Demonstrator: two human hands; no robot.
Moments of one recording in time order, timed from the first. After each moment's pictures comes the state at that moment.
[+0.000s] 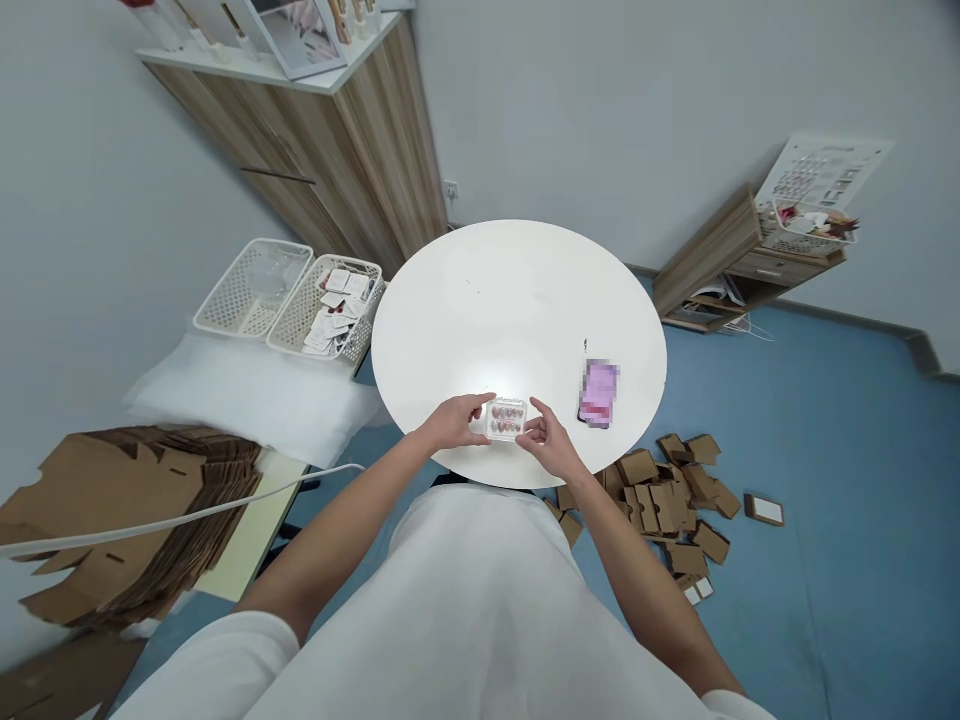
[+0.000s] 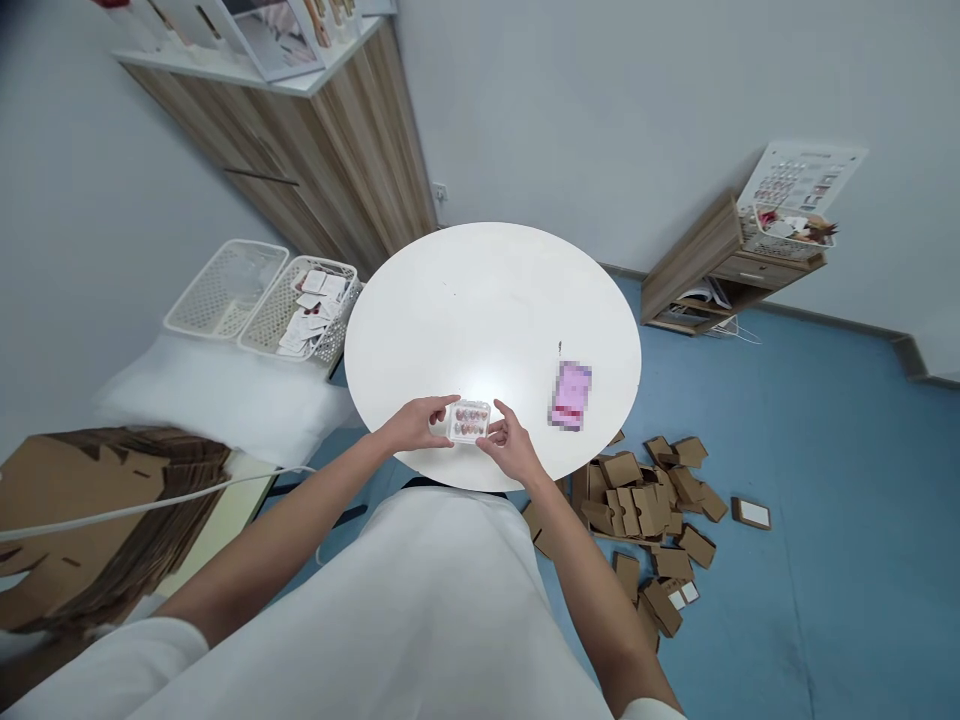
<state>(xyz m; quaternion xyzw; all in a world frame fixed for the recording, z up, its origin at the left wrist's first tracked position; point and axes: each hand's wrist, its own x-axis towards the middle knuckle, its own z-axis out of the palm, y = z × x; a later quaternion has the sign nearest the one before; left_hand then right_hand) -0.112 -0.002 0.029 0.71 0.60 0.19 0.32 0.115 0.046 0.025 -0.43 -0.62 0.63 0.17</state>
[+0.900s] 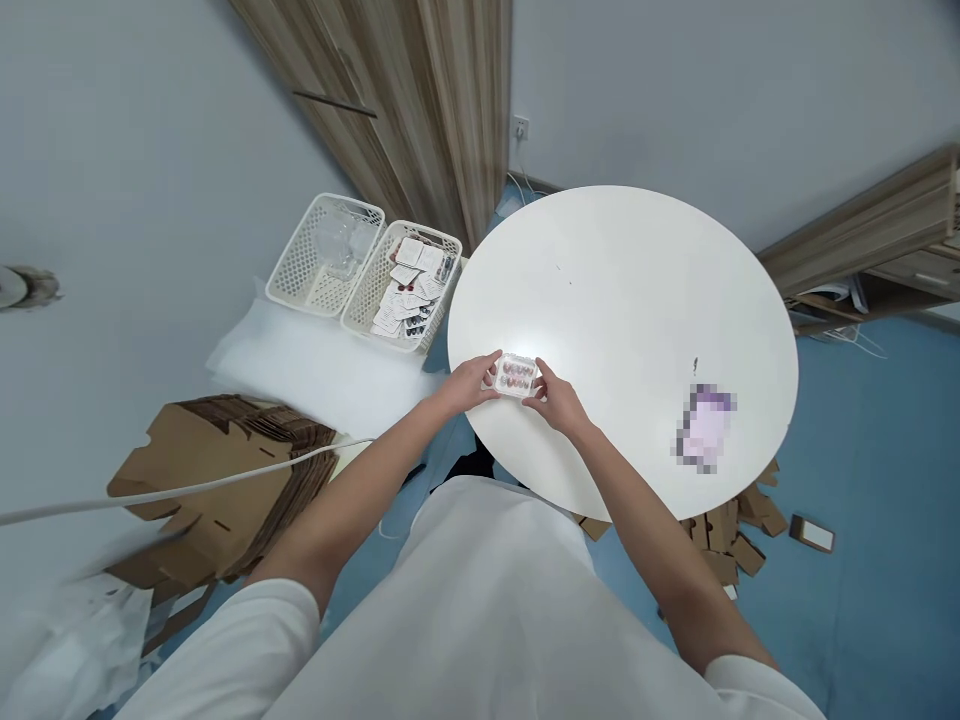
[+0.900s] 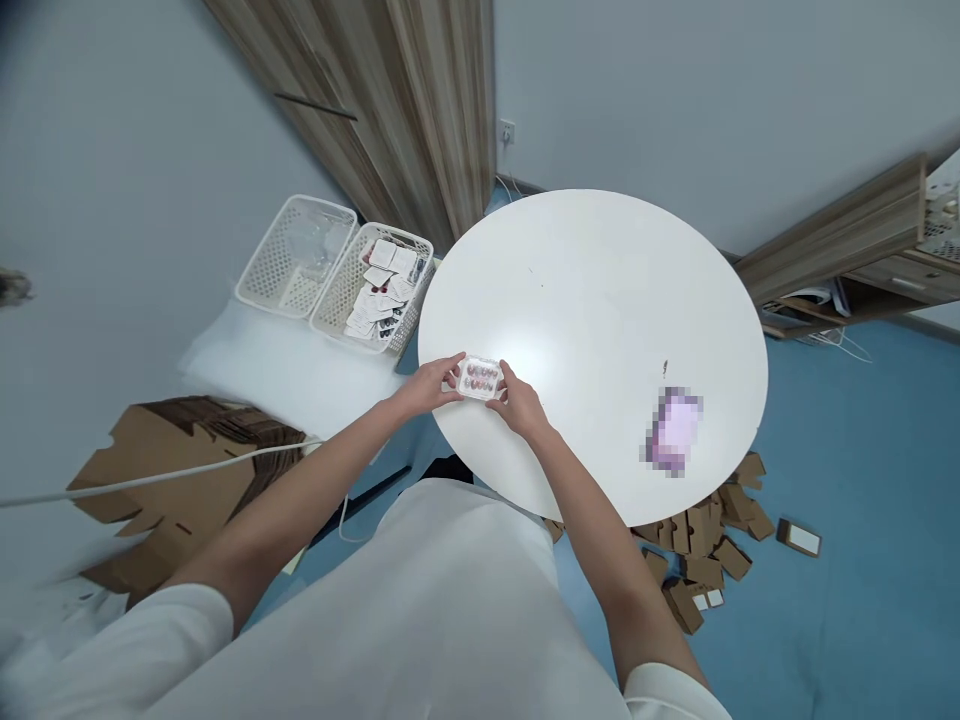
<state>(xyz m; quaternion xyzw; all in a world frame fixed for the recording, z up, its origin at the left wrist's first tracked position) -0.276 0.008 -0.003 0.61 0.68 0.22 0.34 -0.076 0.094 -0.001 -0.40 -0.79 0.47 0.02</state>
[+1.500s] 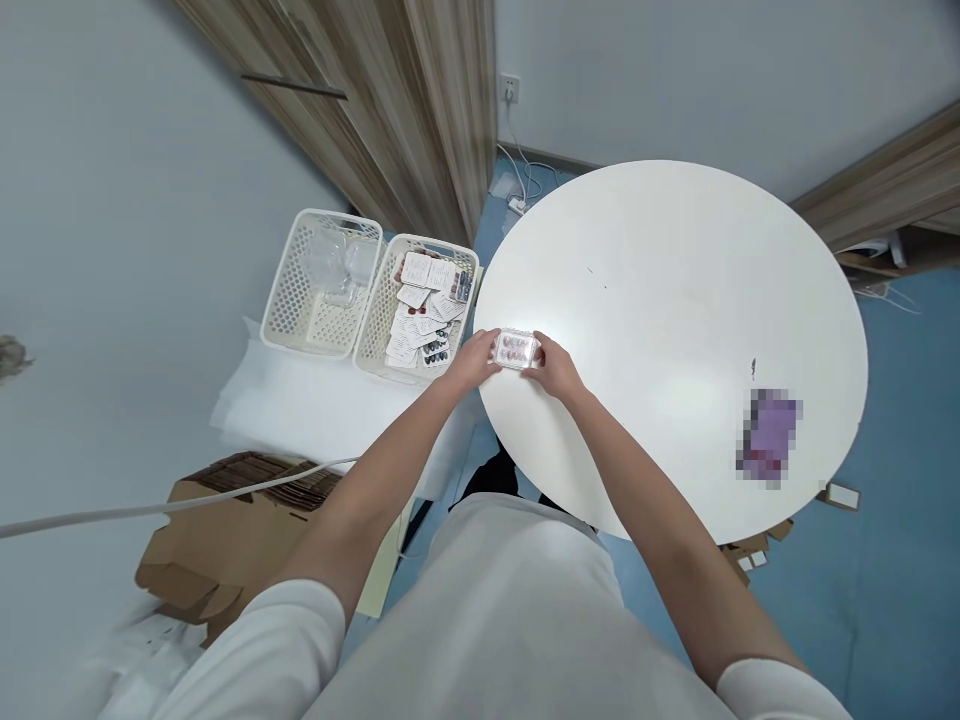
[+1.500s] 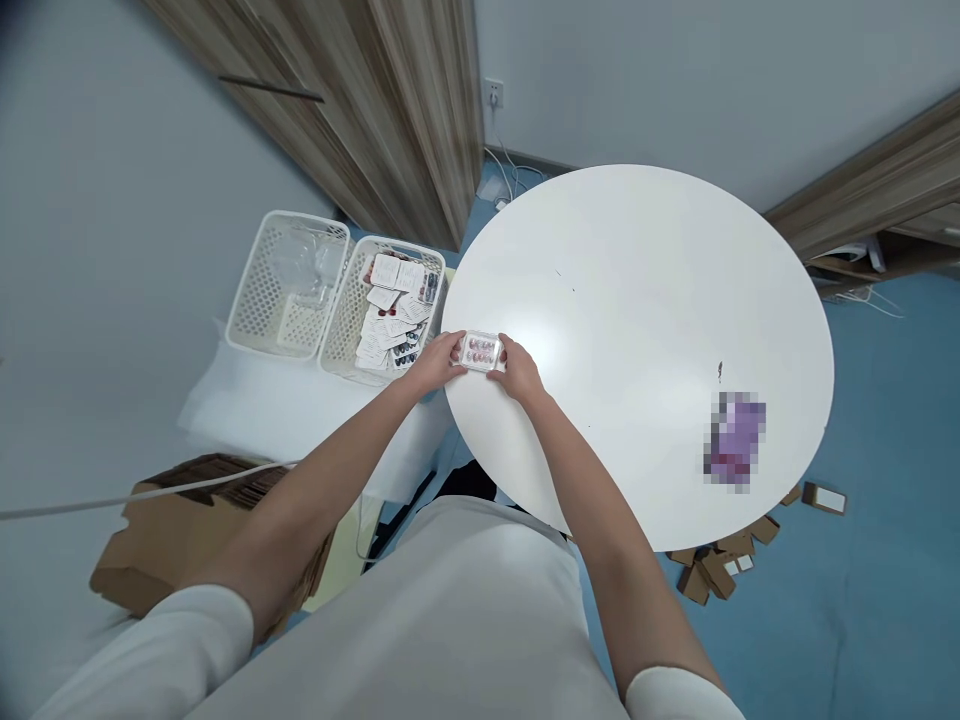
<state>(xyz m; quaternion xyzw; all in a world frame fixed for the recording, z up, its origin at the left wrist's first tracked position) -0.377 0.070 -0.047 0.59 0.70 0.19 0.35 -0.195 0.142 -0.048 -0.45 -0.77 0.44 0.04</state>
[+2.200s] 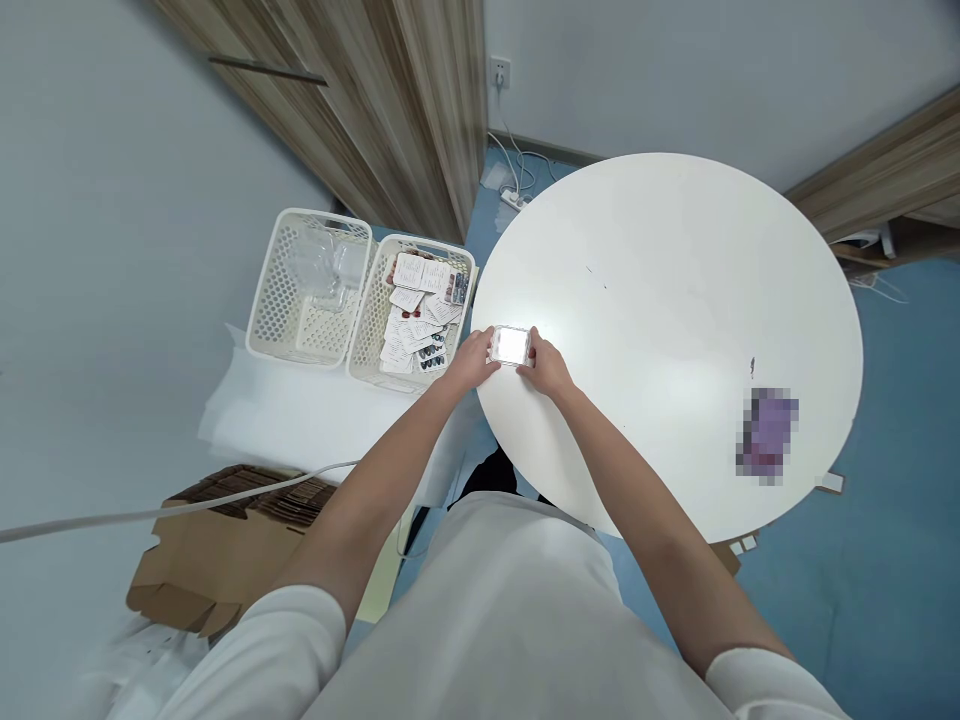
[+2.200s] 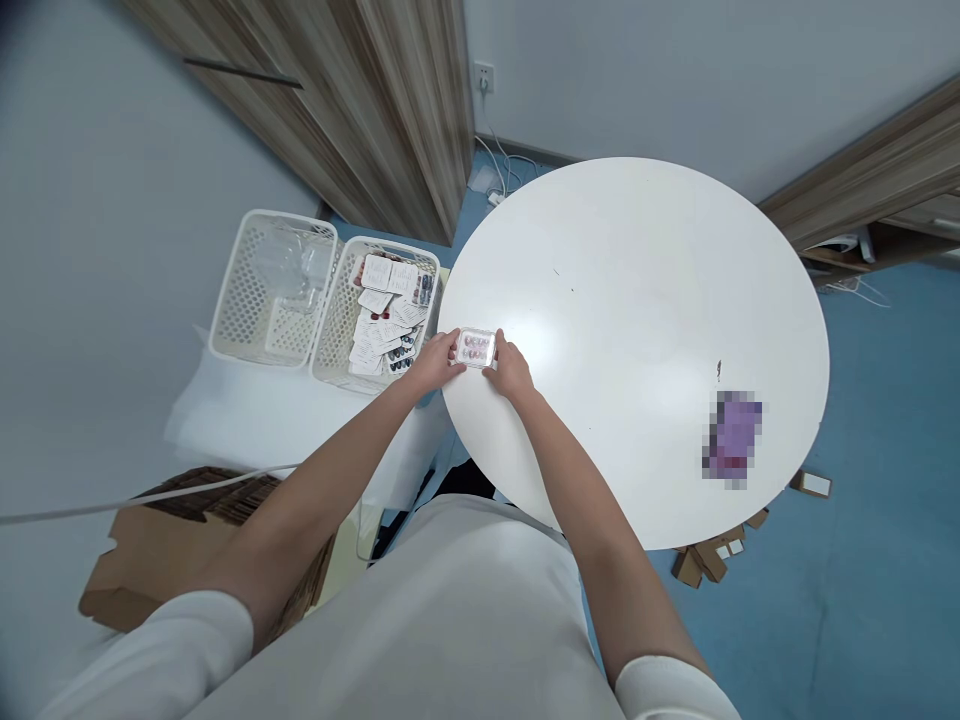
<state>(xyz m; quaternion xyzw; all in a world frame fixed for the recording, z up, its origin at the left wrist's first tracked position) -0.381 0.079 -0.052 0.58 0.71 0.18 0.36 -0.215 0.145 -0.053 -0.48 -0.78 0.41 -0.02</state>
